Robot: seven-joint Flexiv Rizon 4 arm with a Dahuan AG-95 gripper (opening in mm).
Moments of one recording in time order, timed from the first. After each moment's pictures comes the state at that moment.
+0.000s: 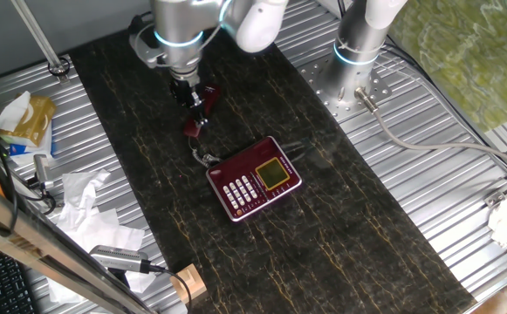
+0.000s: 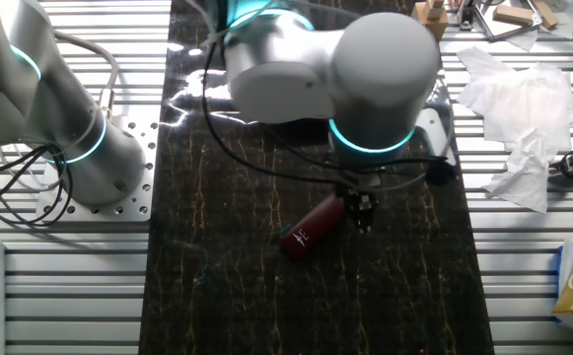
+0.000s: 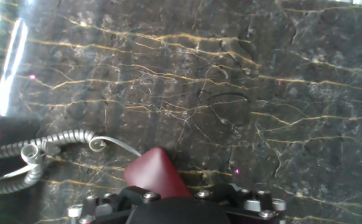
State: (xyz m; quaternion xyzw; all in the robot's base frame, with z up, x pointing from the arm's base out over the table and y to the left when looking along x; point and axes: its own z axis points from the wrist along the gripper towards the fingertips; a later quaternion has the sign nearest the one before) arm 0.481 -0.083 0.043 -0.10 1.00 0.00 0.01
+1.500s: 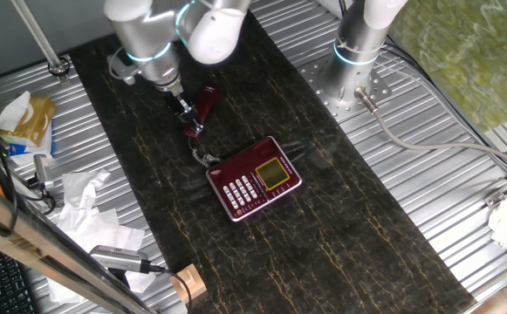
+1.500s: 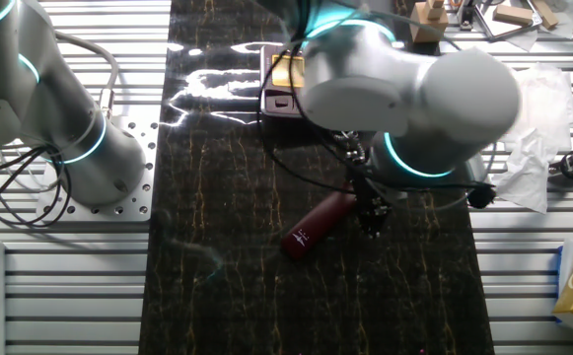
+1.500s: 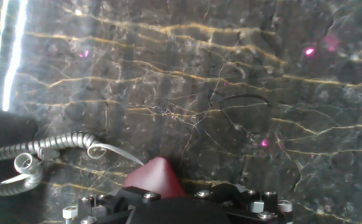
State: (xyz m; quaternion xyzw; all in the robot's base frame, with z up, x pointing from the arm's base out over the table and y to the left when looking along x) arm 0.485 -0.079 0.015 -0.10 0.99 0.05 -0.07
